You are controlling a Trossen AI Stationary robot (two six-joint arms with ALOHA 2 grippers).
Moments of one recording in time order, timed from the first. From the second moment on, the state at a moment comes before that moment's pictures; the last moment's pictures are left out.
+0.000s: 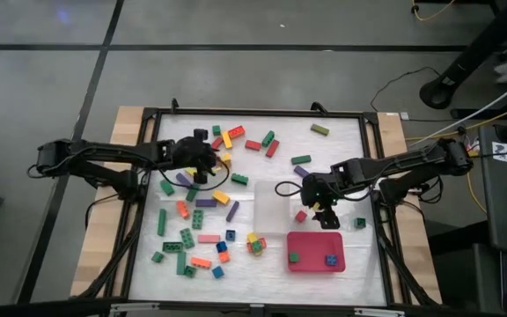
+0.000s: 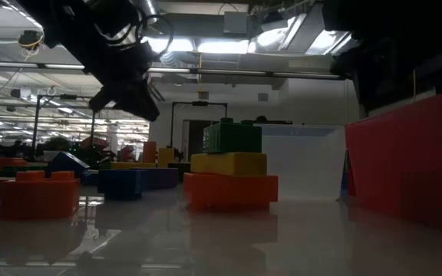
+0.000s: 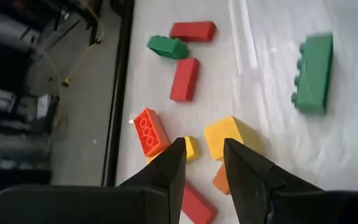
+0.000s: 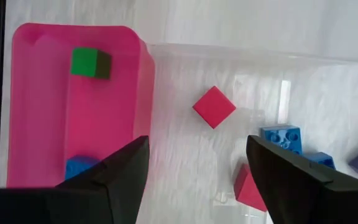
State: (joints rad) left arm 0.22 1.14 0.60 -0.15 -0.34 0.62; right arm 0.18 1.36 1.05 -0.89 -0.19 0.09
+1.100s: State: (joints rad) left arm 0.07 1.16 0.63 -0.27 -0.07 -0.13; right arm 0.18 1.36 1.05 -0.86 -0.19 0.05
